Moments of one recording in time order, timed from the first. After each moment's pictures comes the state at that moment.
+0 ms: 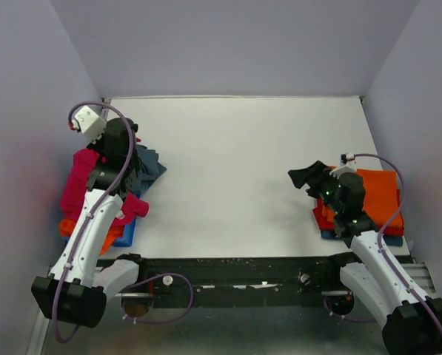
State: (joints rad) left arm -0.20 1.06 1.02 -0.37 -0.82 -0.65; right arm 0.17 0.75 0.38 0.09 -0.15 0.67
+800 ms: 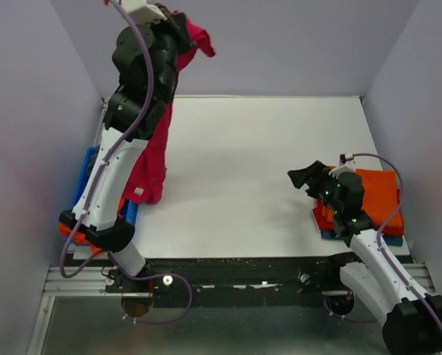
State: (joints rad) left arm -0.51 1.59 2.24 -0.35 -0.49 -0.34; right arm 0.17 0.77 0.38 0.09 -0.15 0.67
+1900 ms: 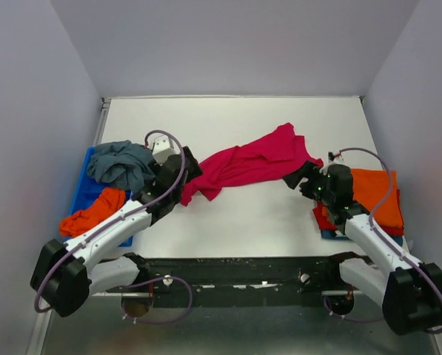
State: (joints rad) left arm -0.65 1.14 0.72 -0.08 -0.58 -0.71; right arm 0.18 0.94 0.41 0.08 -0.16 0.65
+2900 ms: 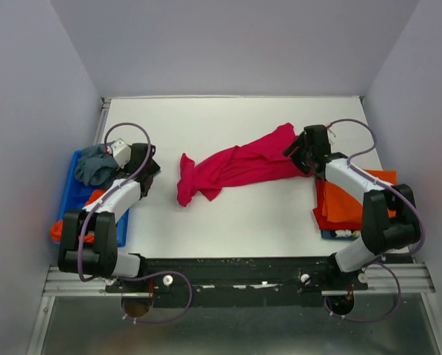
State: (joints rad) left arm -0.13 1.38 0.73 -0.14 -0.51 -0.76; right arm 0.23 1.54 0.95 -0.15 0.12 0.88
